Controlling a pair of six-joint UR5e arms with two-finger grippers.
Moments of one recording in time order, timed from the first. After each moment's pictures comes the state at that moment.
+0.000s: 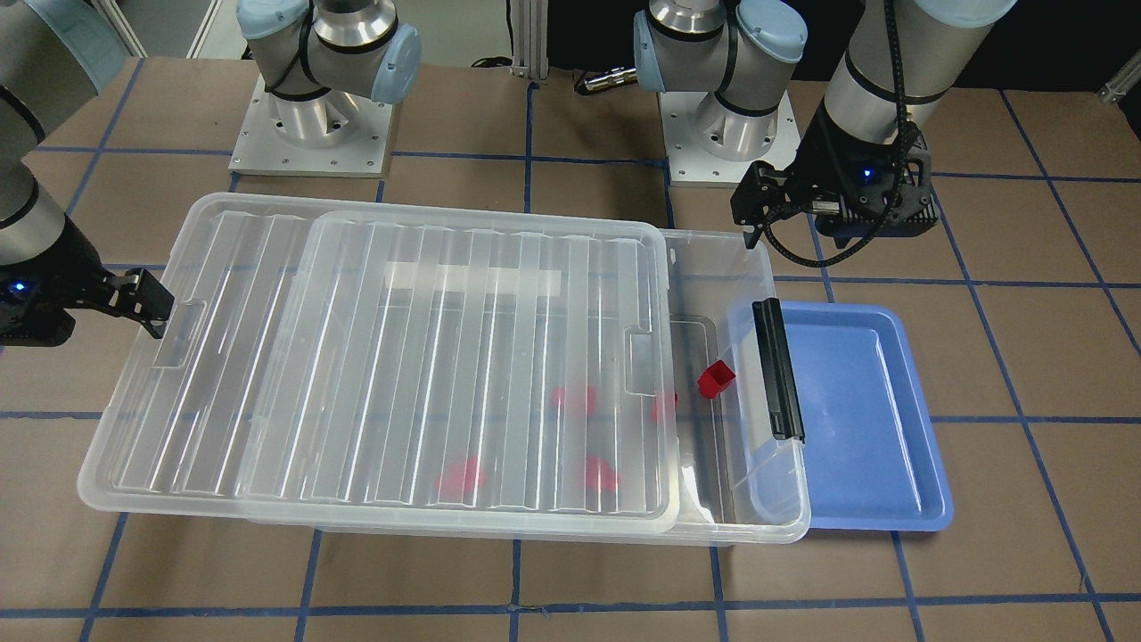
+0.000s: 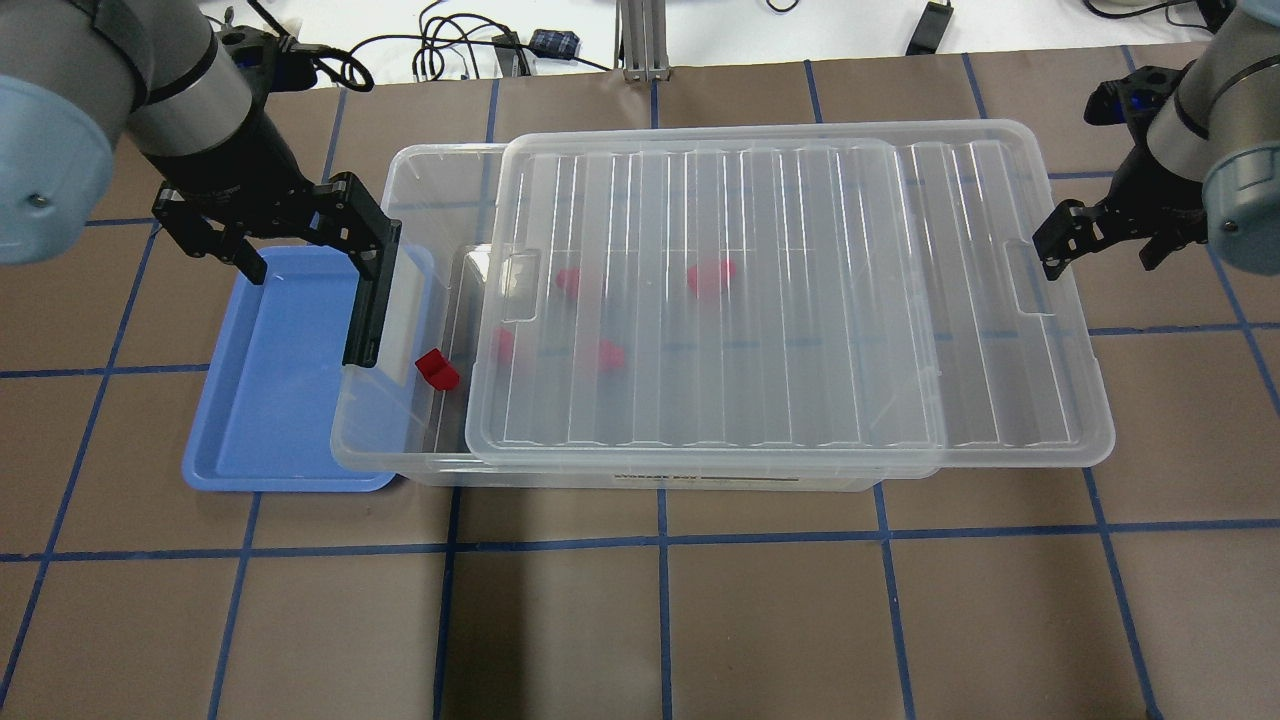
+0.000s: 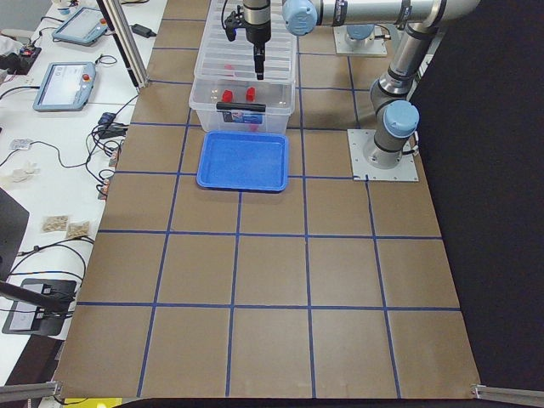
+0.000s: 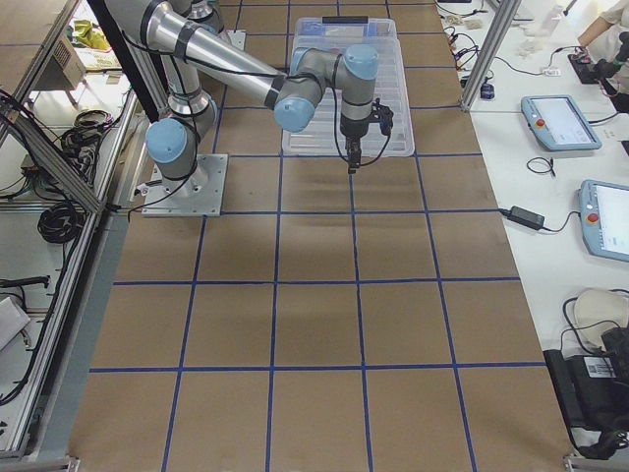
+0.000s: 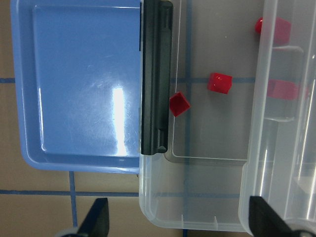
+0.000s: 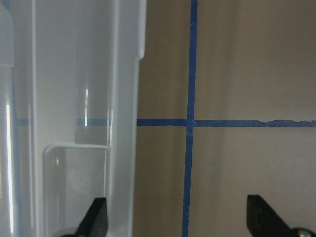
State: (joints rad) left arm -1.52 -1.57 -1.61 -1.57 1.60 0.04; right arm 1.23 -1.46 1.82 -1.96 -1.64 -0.37
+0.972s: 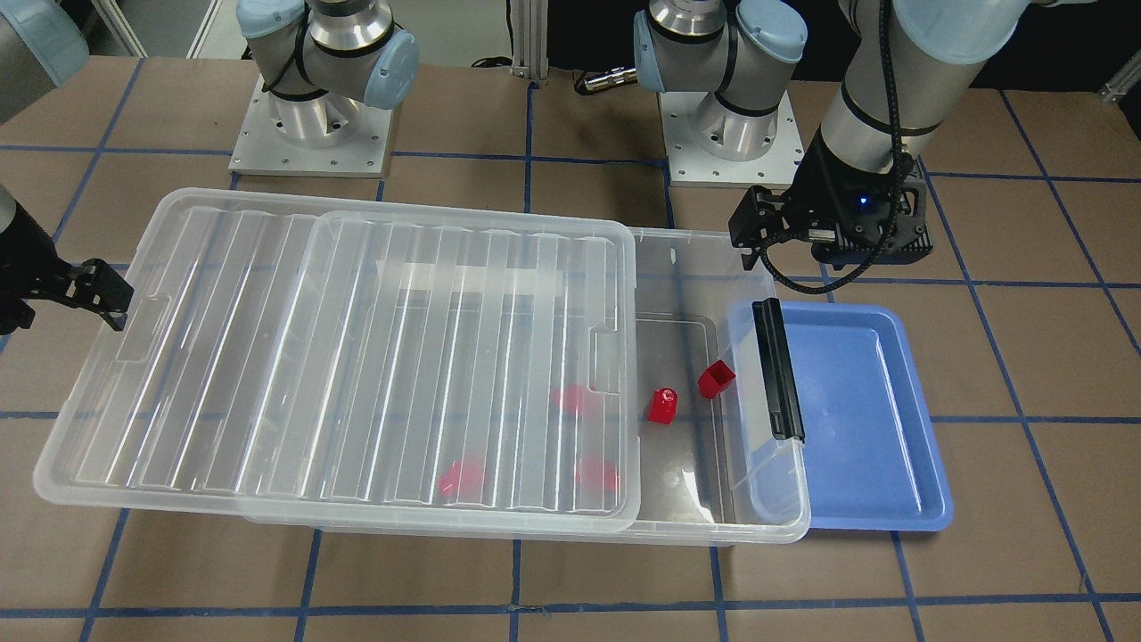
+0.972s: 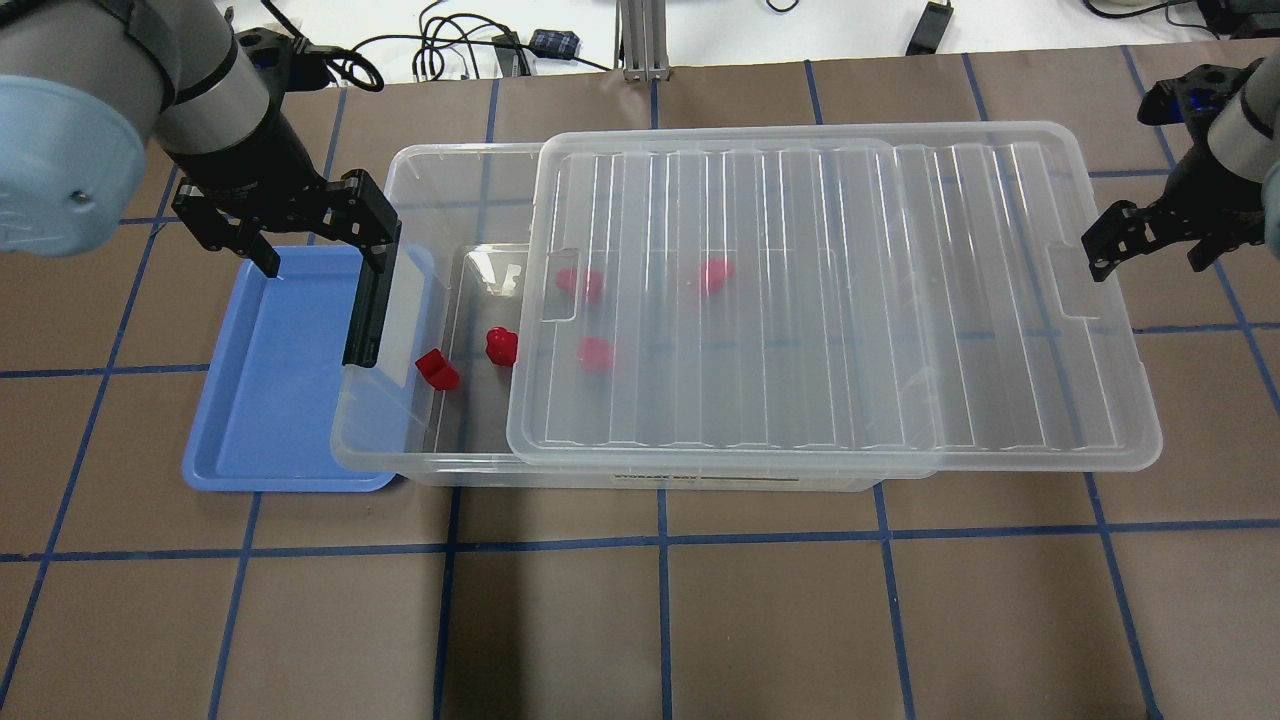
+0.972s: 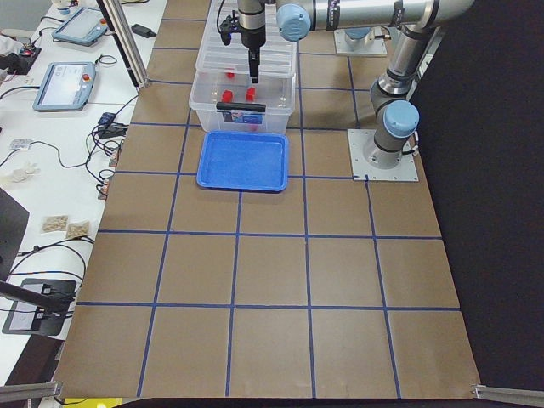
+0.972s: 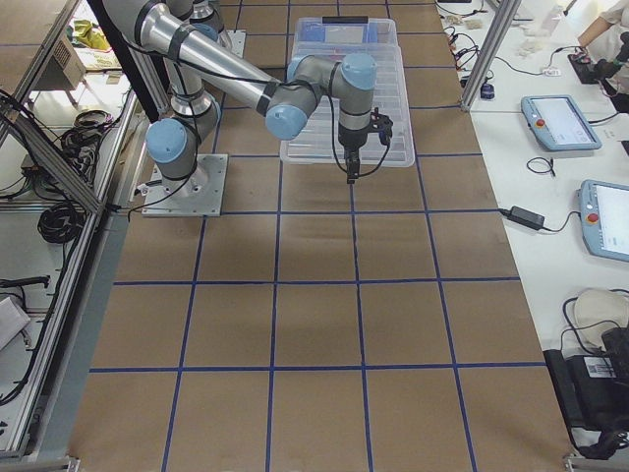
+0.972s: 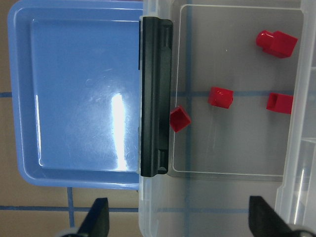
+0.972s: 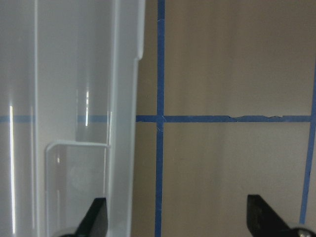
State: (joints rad) left arm -1.53 -1.61 -1.62 -1.53 1.60 0.04; right arm 1.15 -1.48 1.82 -1.97 -1.64 -0.44
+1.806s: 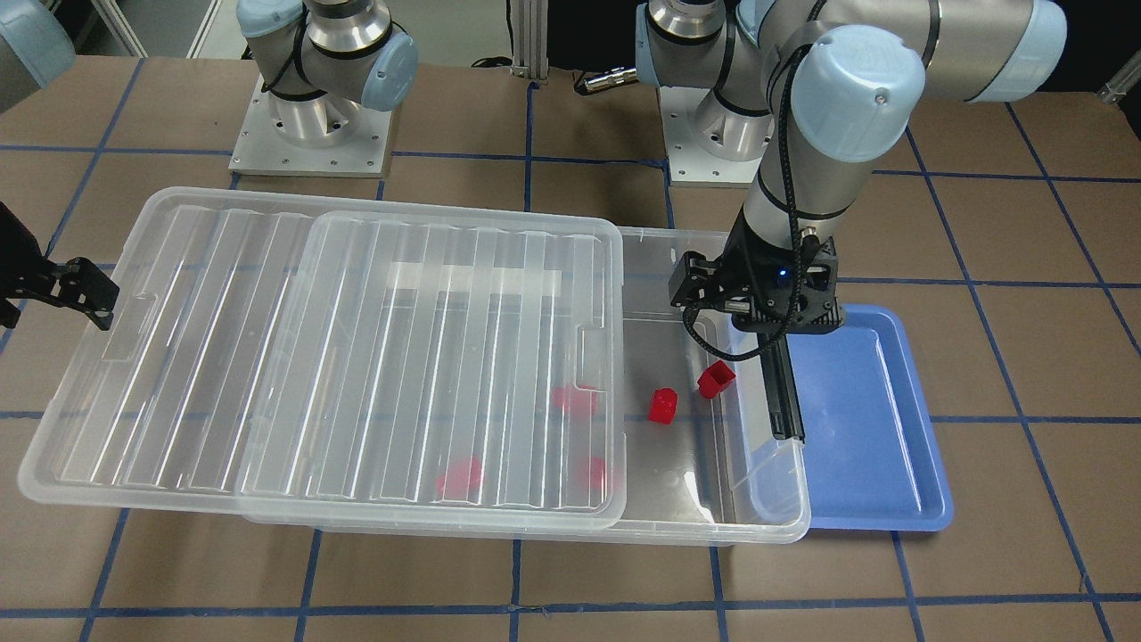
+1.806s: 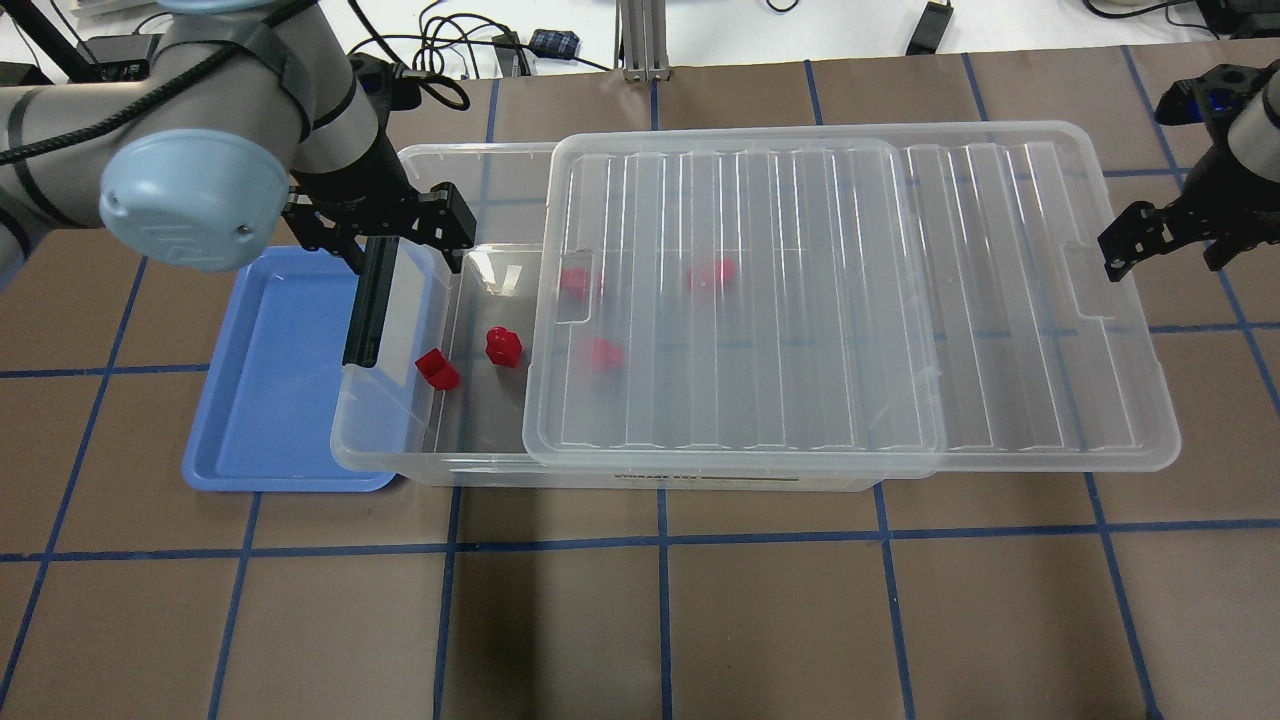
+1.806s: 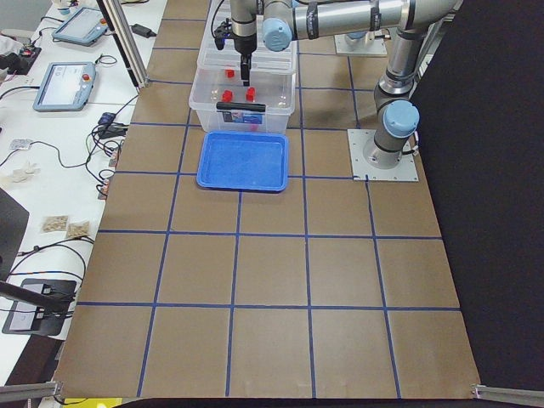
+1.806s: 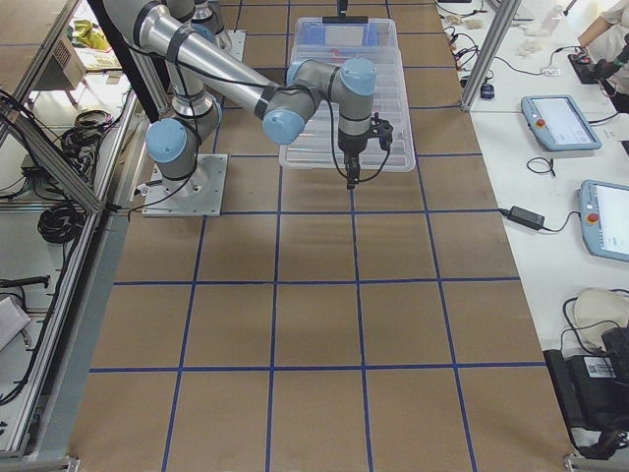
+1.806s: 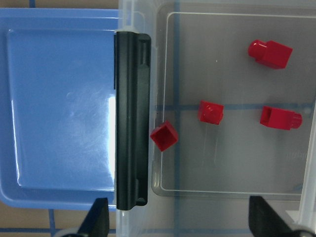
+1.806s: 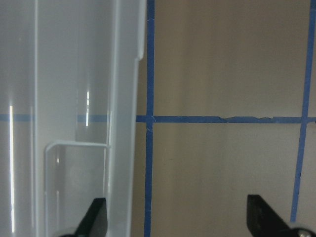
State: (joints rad) left arm -1.62 -1.73 -1.66 -1.34 1.58 -0.01; right arm 1.13 -1.47 1.82 -1.98 -1.64 -0.47
